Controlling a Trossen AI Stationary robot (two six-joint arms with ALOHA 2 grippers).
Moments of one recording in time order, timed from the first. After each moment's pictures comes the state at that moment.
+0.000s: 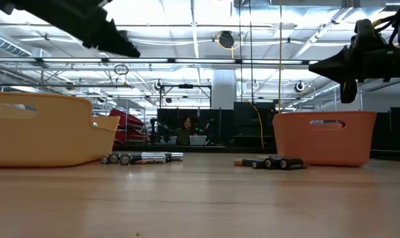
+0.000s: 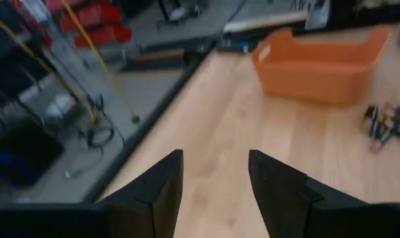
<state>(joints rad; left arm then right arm) -0.22 0.95 0.54 0.01 -0.71 0.09 -0.48 0.01 0.01 0.12 -0.07 0.57</state>
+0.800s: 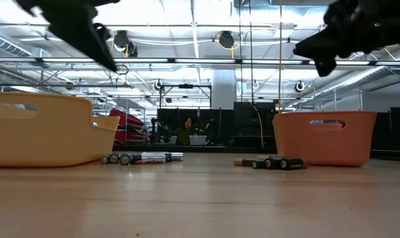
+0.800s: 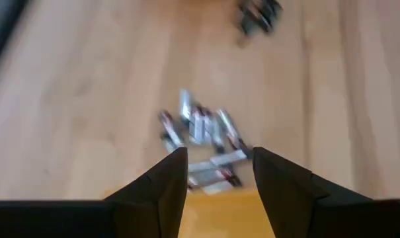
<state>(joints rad) -0.41 1.23 0.86 -0.62 -0.40 -0.35 -0.21 0.55 0.33 0.07 -0.13 0.18</state>
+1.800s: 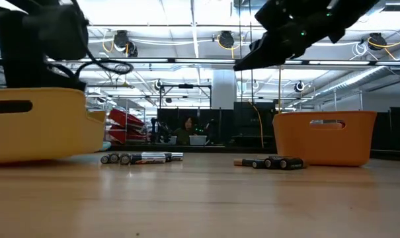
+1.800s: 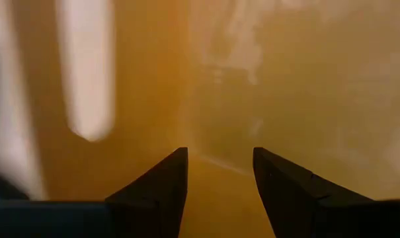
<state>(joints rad) -0.24 1.32 0.60 -0.94 -0.29 -0.66 -0.17 1.28 0.75 0.08 -0.11 -0.34</state>
